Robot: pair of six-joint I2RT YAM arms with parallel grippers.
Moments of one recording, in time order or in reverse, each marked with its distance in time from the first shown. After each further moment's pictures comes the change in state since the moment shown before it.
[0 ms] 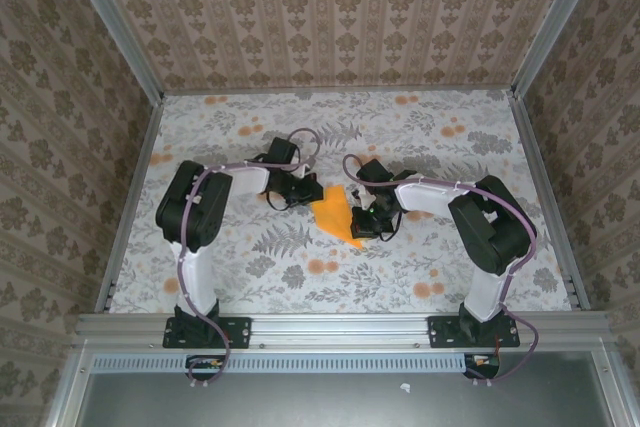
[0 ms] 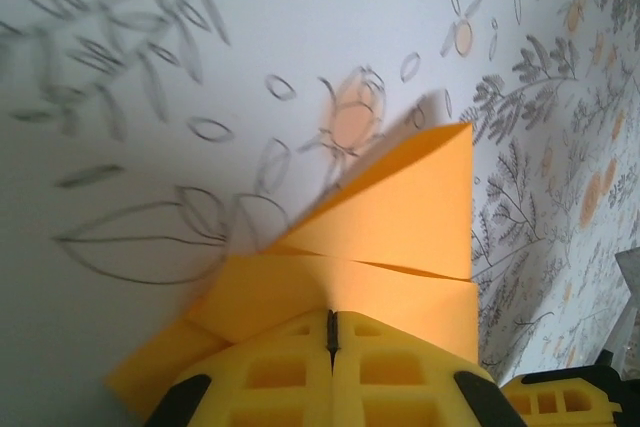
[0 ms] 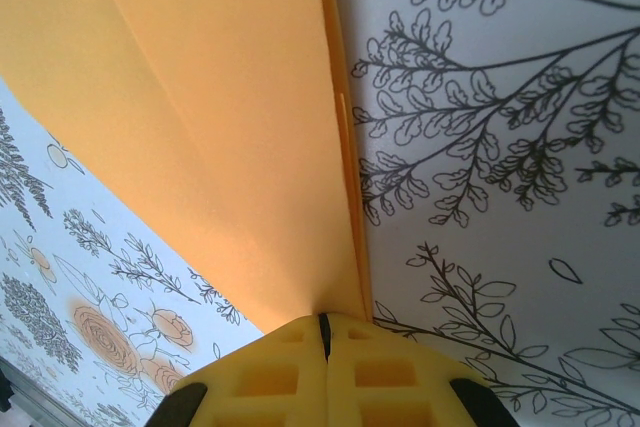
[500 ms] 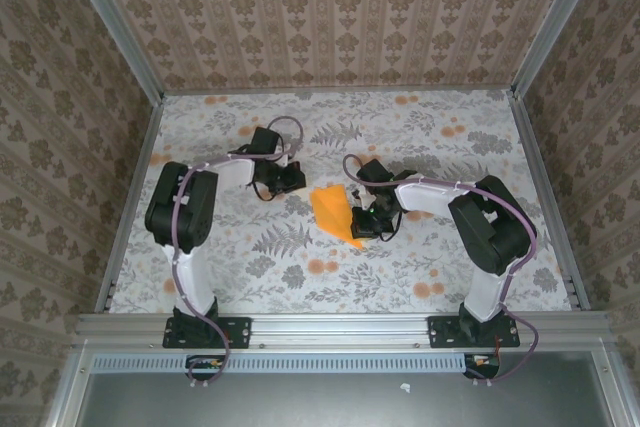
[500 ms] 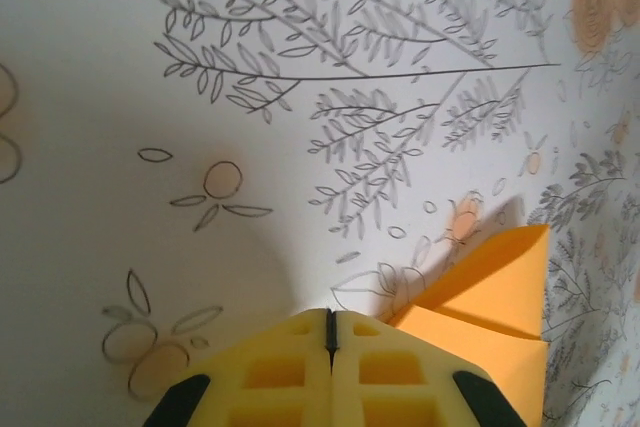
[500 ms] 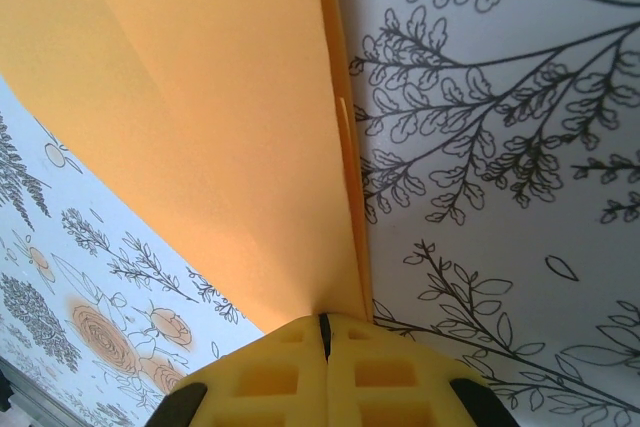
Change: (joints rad) left arm 0.074 -0.069 0.027 -0.074 -0.126 0.056; right arm 0.000 0.000 0.000 -0.001 0.000 0.002
